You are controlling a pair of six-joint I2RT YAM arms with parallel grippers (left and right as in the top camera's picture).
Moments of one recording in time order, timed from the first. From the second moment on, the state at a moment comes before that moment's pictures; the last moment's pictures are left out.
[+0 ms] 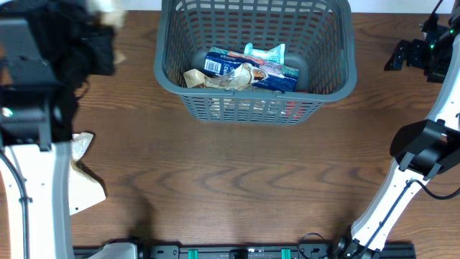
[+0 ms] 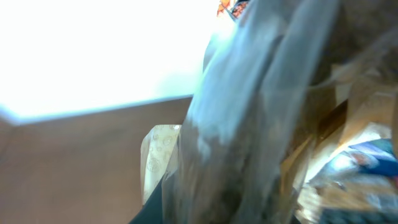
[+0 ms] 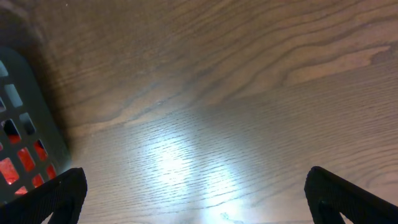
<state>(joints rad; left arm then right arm) -0.04 1.37 1.76 -0.90 0.12 0.15 -0.41 2.38 2.66 -1.70 -0.07 -0.09</state>
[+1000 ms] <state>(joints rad) -0.43 1.88 1.76 -0.65 0.26 0.99 -0.41 2.38 2.66 -1.70 -0.09 -0.09</state>
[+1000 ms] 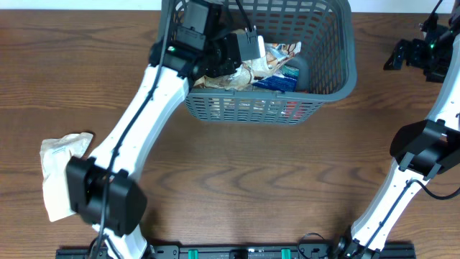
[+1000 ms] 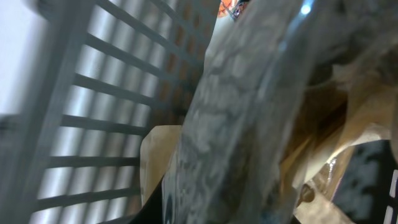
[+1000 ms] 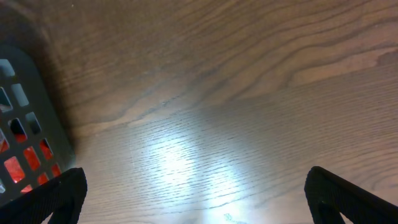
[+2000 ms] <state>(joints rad) -0.40 1.67 1.76 -0.69 0.23 0.75 -0.41 2.38 2.66 -1.70 -0.10 -0.09</state>
